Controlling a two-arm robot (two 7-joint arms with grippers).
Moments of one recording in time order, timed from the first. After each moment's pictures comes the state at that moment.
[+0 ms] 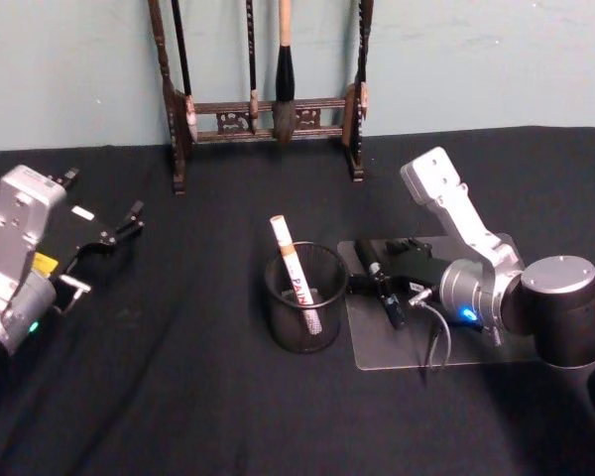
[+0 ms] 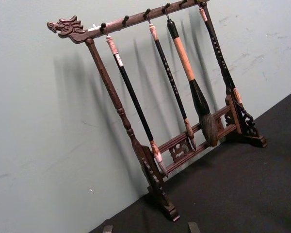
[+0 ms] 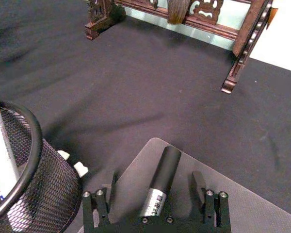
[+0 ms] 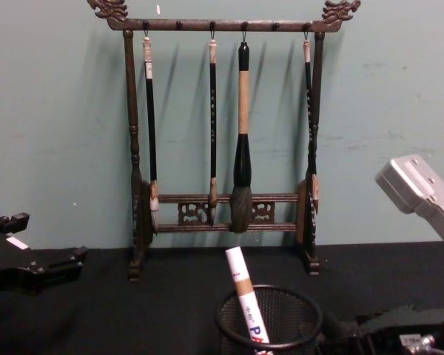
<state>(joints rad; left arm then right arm) -0.20 0.60 0.45 -1.41 -0.25 -0.12 0.03 0.34 0.35 -0.46 -1.35 0.26 0.47 0.32</state>
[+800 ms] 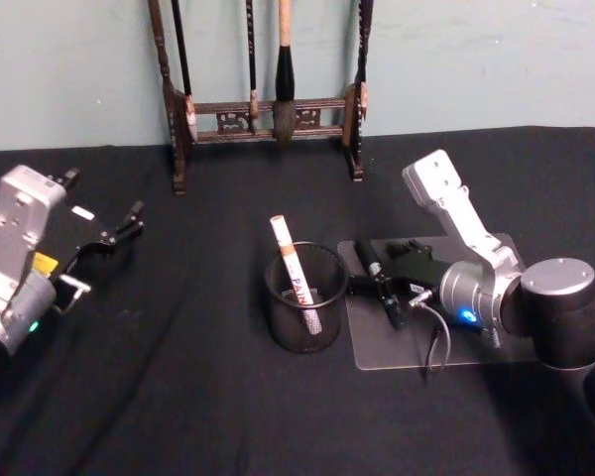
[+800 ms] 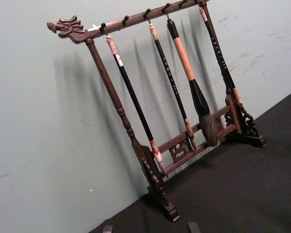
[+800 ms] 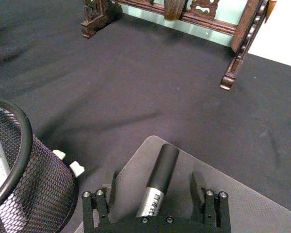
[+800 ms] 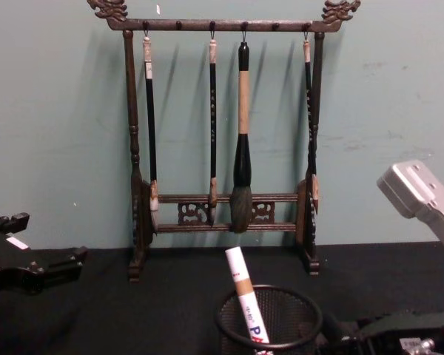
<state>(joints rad) -0.20 0.60 0.45 -1.41 -0.25 -0.12 0.03 0.33 0.32 -0.42 -1.33 0.22 0.46 0.34</state>
